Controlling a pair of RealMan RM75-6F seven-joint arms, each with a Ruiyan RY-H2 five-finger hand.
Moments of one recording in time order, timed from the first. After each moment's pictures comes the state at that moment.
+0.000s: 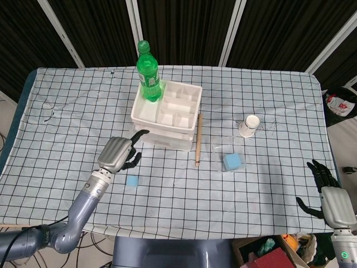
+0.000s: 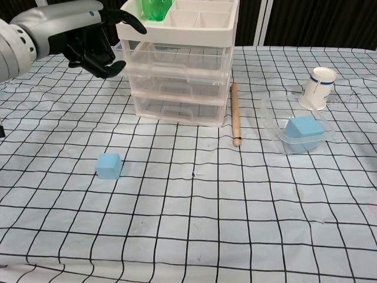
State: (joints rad) left arm -0.72 -1.45 -0.28 -1.83 1.01 1.10 0.43; right arm 0.06 -1.09 0.06 -1.66 -1.47 1.45 0.12
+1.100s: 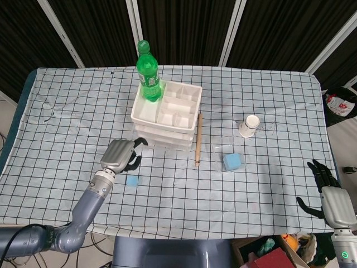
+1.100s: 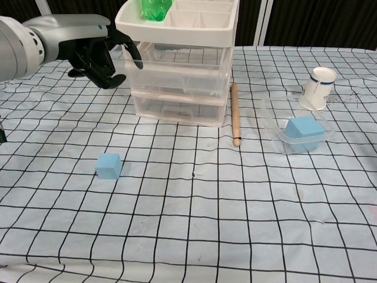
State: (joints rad) left arm -0.81 -1.41 -0.28 -1.96 0.72 1.13 0.59; right arm 0.06 -1.09 0.06 -1.66 -1.47 1.45 0.12
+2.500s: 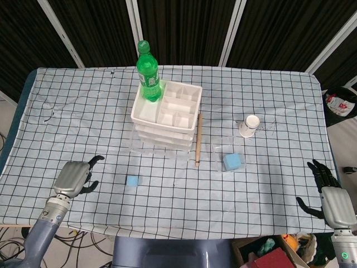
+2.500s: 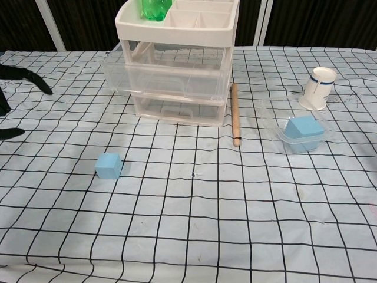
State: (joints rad) left arm -0.53 -1.24 0.02 -1.93 1.08 1.24 0.43; right arm 0.06 -1.10 0.06 -1.66 -1.48 1.46 0.12
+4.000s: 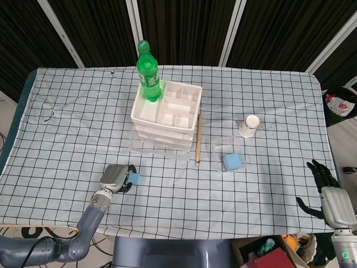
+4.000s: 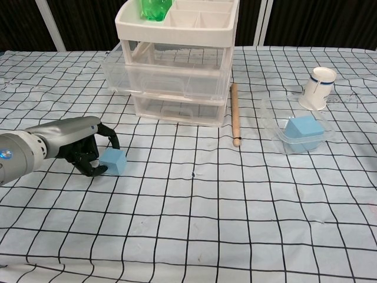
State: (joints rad) left arm -0.67 -1.63 -0.11 -1.66 0.78 1.08 0.57; right arm 0.06 -1.09 0.06 -1.66 -1.48 1.45 0.13
